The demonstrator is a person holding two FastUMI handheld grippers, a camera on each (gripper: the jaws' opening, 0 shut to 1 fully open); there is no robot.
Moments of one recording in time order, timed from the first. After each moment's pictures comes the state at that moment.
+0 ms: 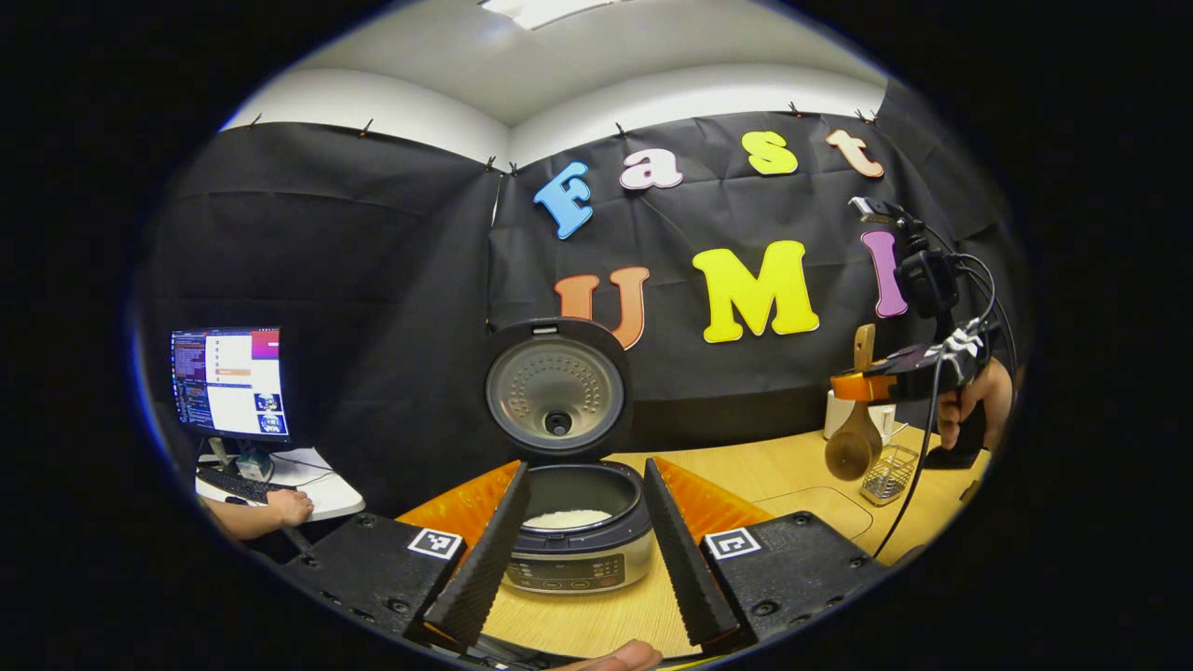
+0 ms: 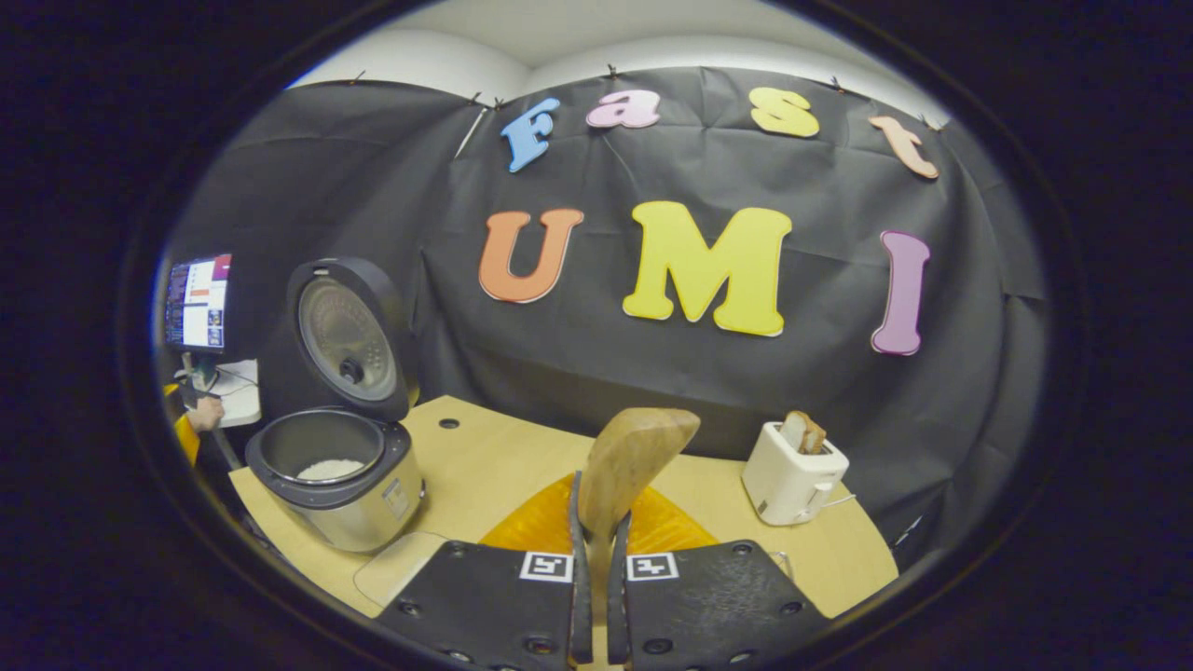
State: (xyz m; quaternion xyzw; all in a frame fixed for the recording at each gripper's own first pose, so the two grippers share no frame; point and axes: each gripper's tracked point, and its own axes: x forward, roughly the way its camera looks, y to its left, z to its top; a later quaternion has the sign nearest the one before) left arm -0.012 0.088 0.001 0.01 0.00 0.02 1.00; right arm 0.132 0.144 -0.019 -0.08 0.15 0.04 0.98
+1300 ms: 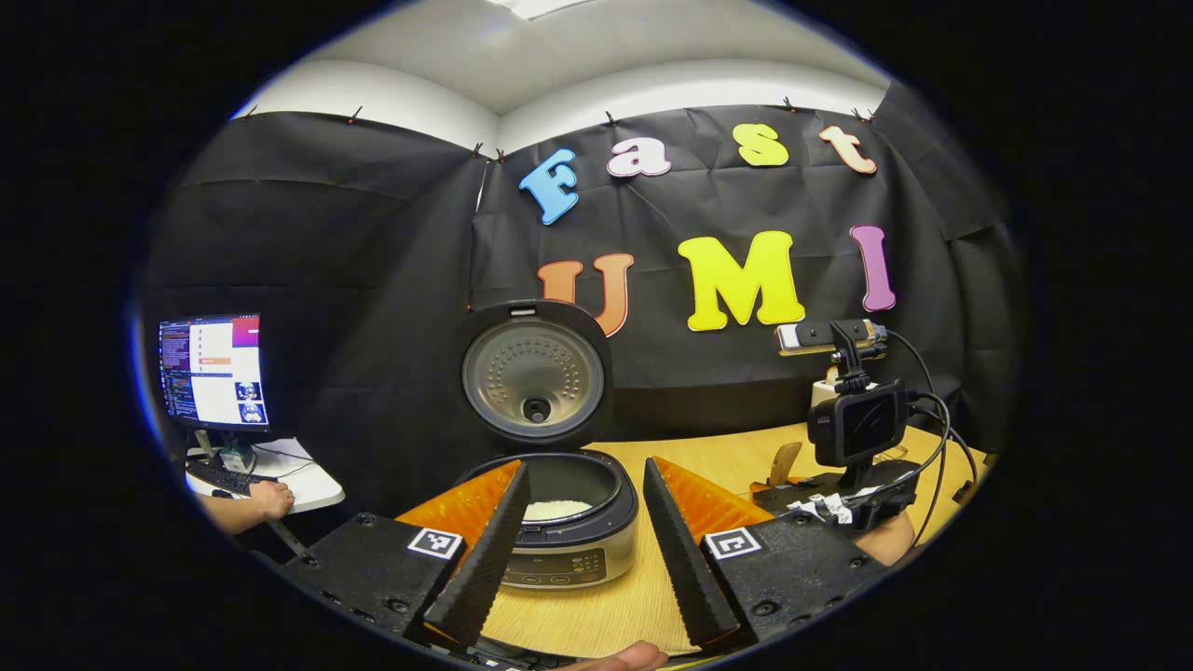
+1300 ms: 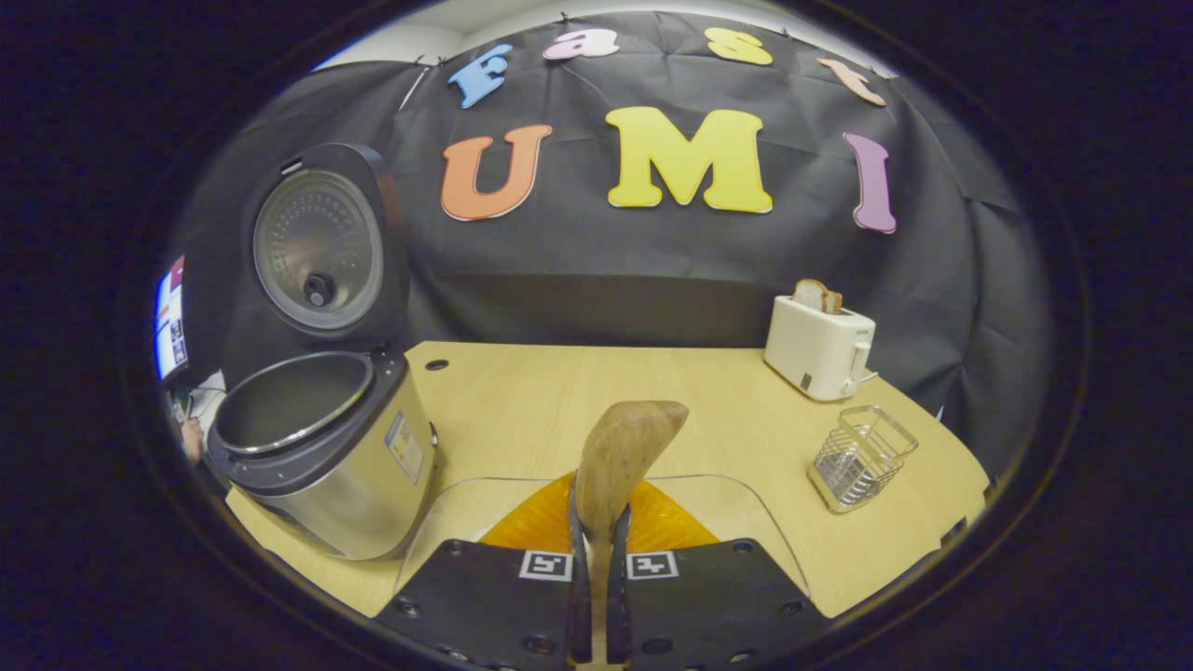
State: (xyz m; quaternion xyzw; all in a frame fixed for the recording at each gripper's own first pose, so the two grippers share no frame) left arm -0.003 0.073 -0.009 0.00 0.01 -0.01 1.00; right arm 0.120 0.219 -0.154 0.01 0.25 -0.03 0.97
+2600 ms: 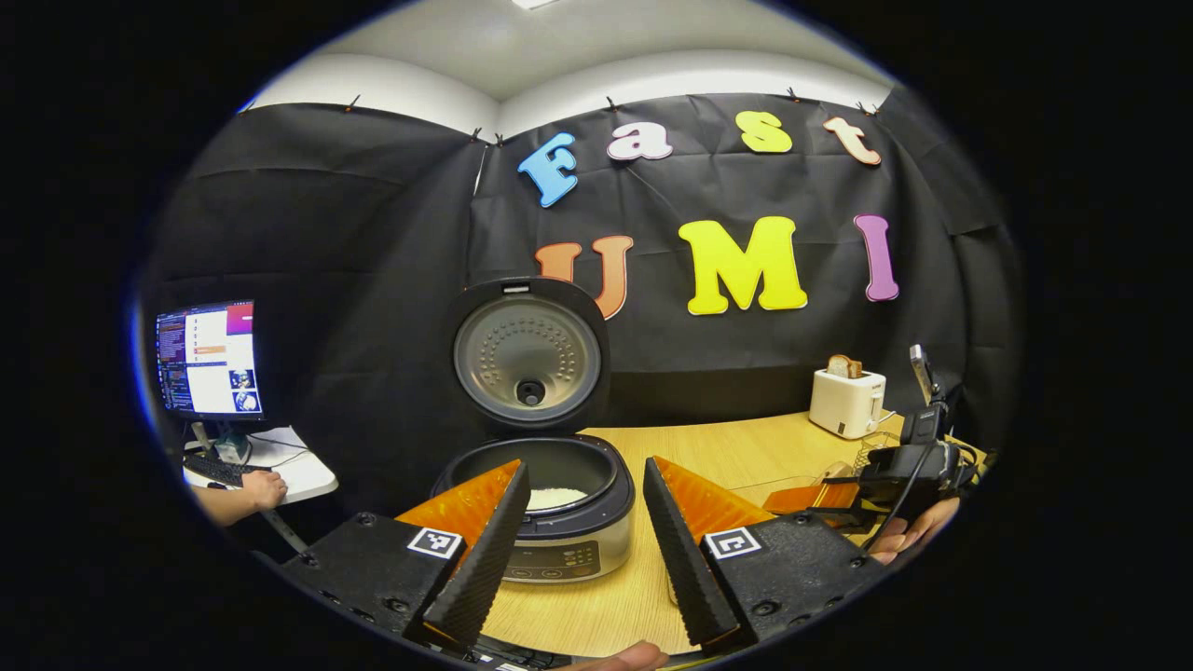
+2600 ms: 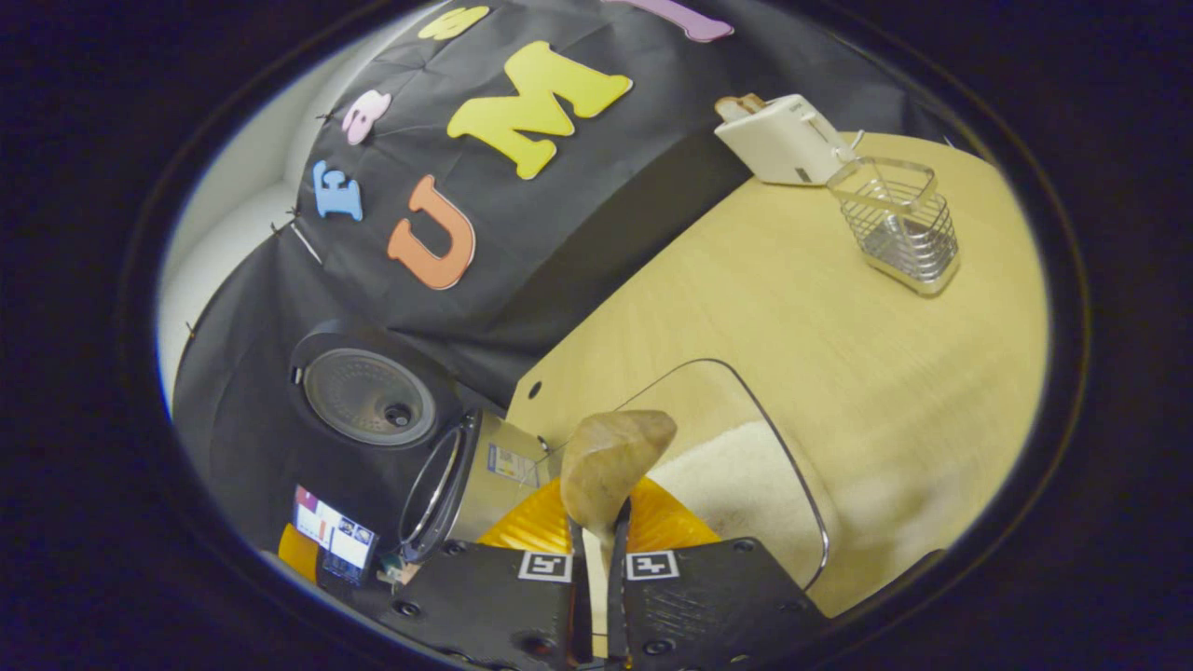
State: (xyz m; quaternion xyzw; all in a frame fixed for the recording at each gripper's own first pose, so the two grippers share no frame) left arm 0.007 0.067 -0.026 0.00 0.04 -0.01 1.00; right arm 0.081 0.226 -0.169 0.41 0.32 0.08 0.85
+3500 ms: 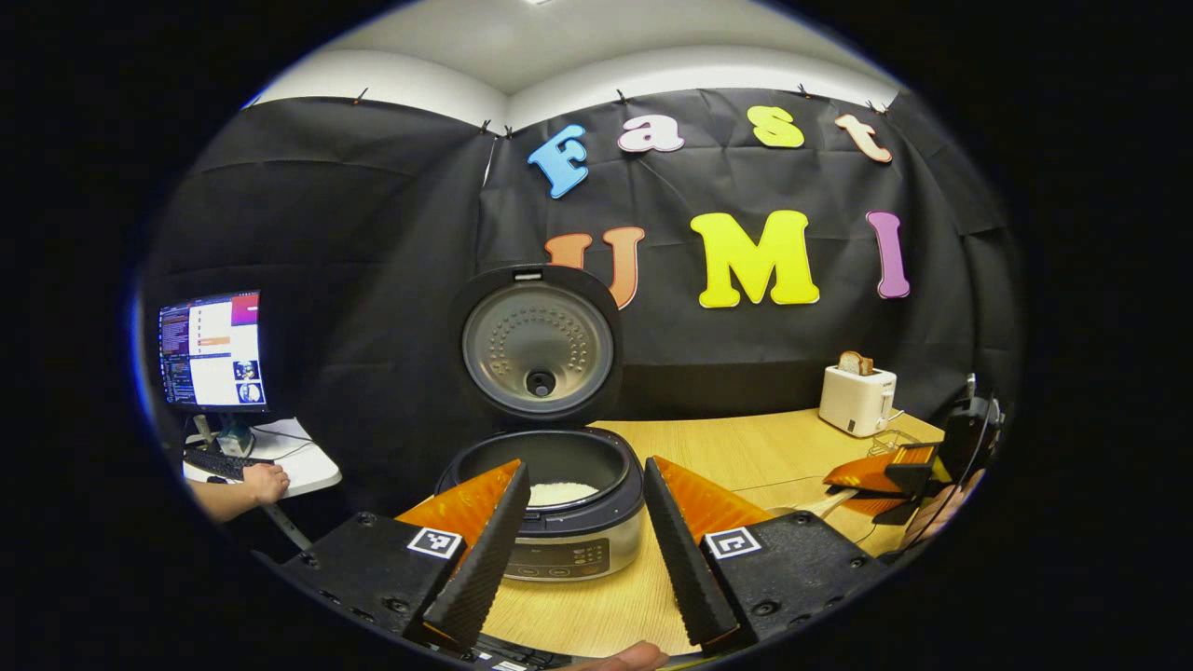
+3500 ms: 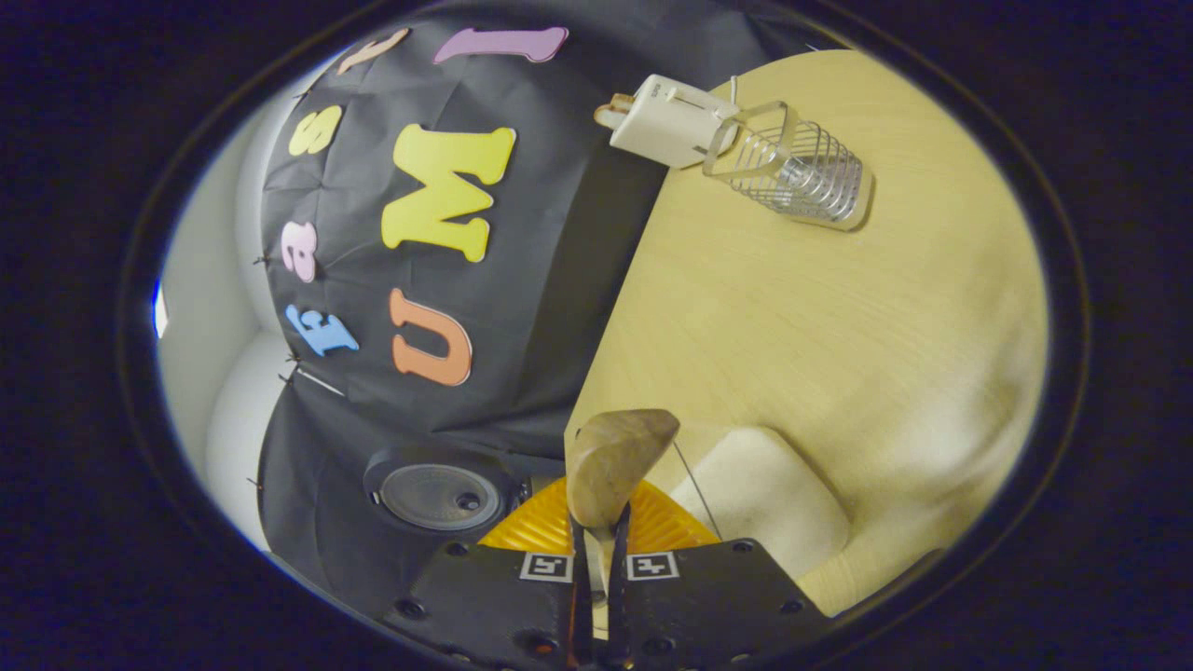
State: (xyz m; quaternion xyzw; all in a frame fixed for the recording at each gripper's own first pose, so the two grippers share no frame) left arm 0.014 0.078 -0.038 -0.01 0.05 0.01 1.00; right arm 0.074 0.158 -0.137 0.59 0.25 0.04 0.77
